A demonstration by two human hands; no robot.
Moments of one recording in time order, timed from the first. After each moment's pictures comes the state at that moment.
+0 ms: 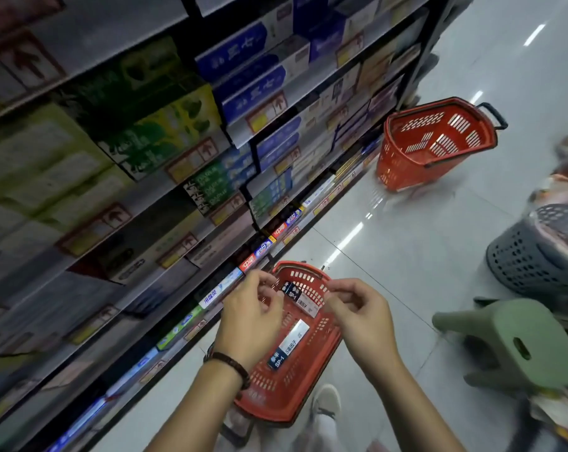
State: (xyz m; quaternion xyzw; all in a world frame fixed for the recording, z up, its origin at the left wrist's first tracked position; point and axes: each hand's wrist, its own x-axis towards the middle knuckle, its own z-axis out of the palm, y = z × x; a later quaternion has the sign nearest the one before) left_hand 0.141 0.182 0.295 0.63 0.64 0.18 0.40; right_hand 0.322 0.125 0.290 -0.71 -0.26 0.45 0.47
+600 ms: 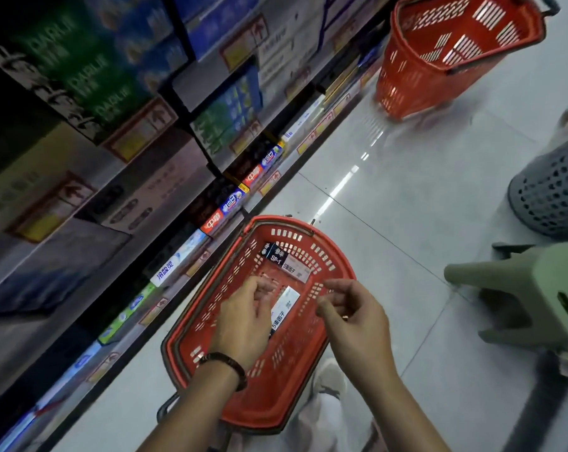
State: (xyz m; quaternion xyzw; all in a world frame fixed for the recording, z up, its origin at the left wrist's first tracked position) left_hand 0.165 0.174 0.029 0.62 0.65 0.07 0.44; right_hand 0.333 0.103 0.068 -0.76 -0.20 0.45 0.42
